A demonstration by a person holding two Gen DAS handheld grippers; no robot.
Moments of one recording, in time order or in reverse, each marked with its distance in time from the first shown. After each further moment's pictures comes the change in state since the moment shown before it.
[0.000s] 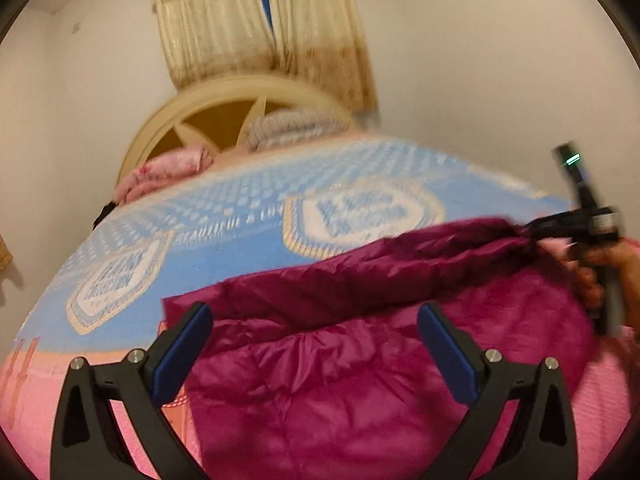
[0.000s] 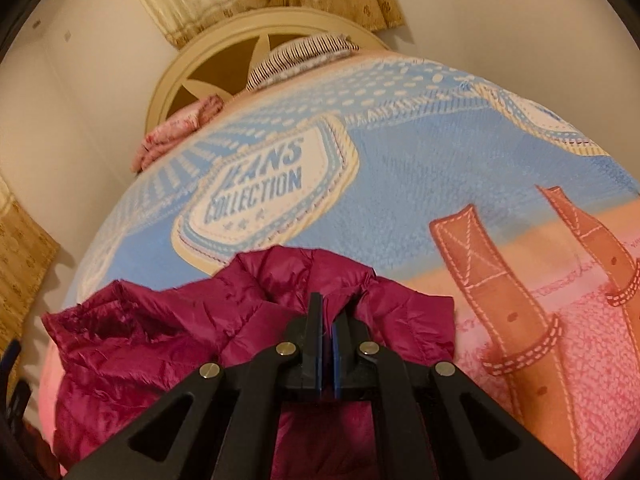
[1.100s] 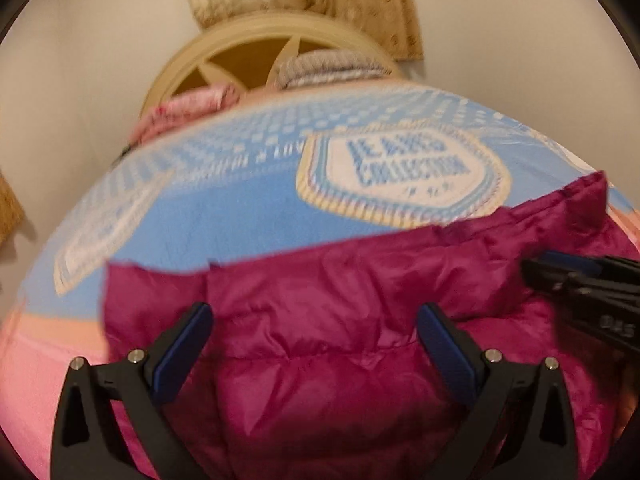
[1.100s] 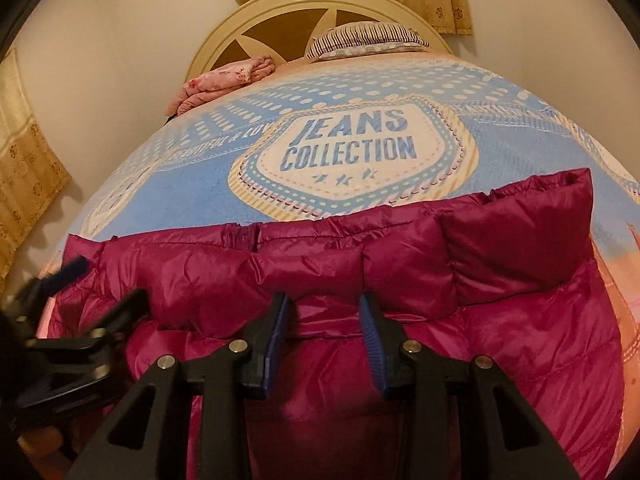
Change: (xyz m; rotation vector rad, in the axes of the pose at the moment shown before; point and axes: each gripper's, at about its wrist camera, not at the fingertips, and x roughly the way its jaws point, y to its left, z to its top) left arm 0.098 -0.012 -0.006 -0.128 0.185 0.103; right arm 0.046 0.110 -0.036 -0.214 0.040 0.041
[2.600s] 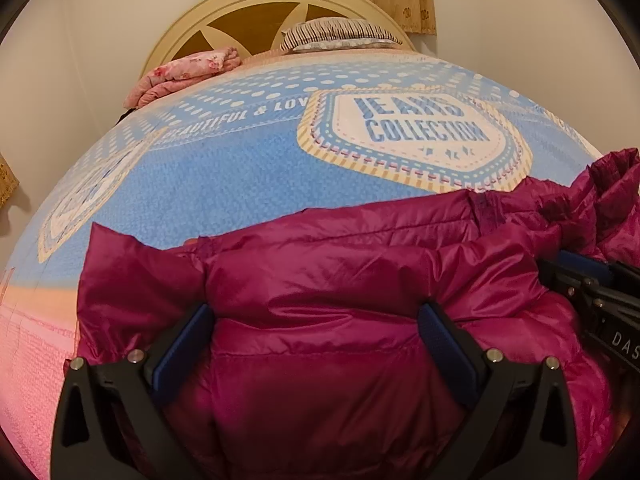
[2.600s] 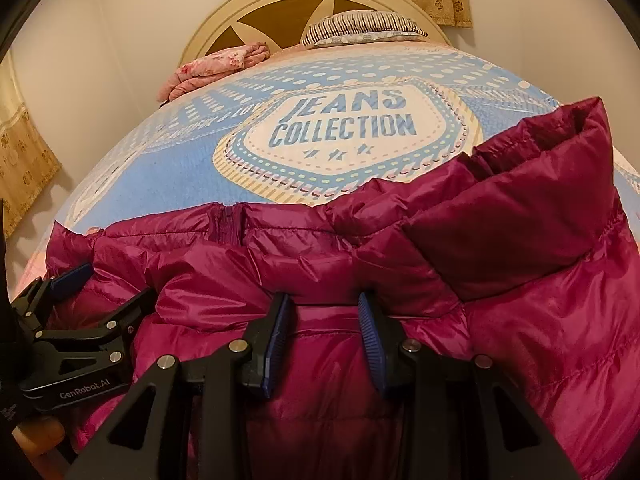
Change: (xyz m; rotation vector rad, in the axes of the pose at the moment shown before) left arm 0.031 -0.003 -0.013 -0.016 0.099 0.011; right arm 0.023 0.000 -0.009 -0.017 0.041 -0.040
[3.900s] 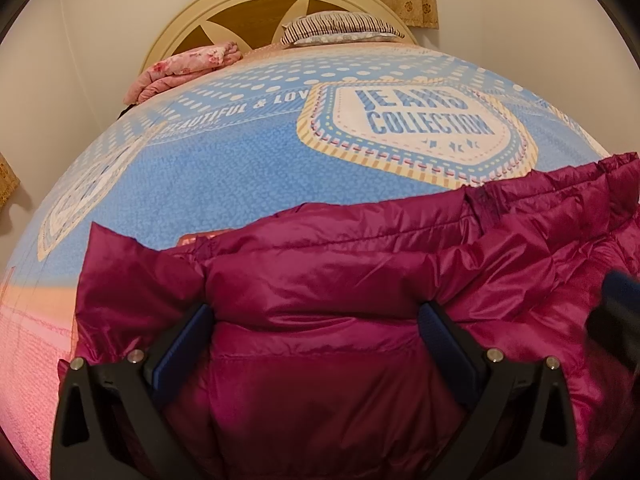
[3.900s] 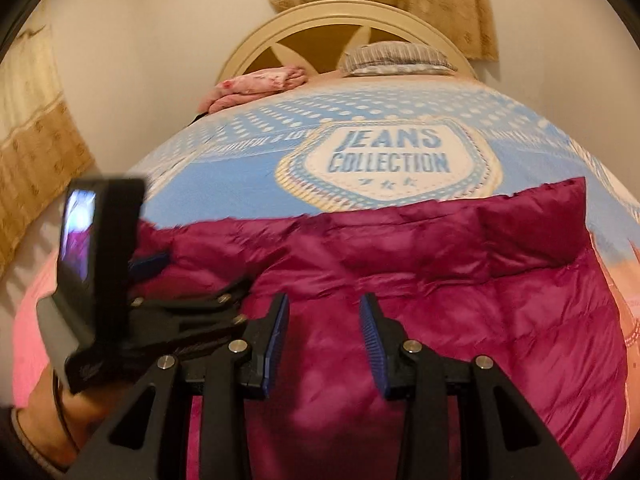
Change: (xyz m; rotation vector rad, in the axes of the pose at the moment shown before) left arm 0.007 -0.001 -0.001 0.002 0.022 0.010; right arm -0.057 0.040 -0.022 -0.091 -0.095 0.077
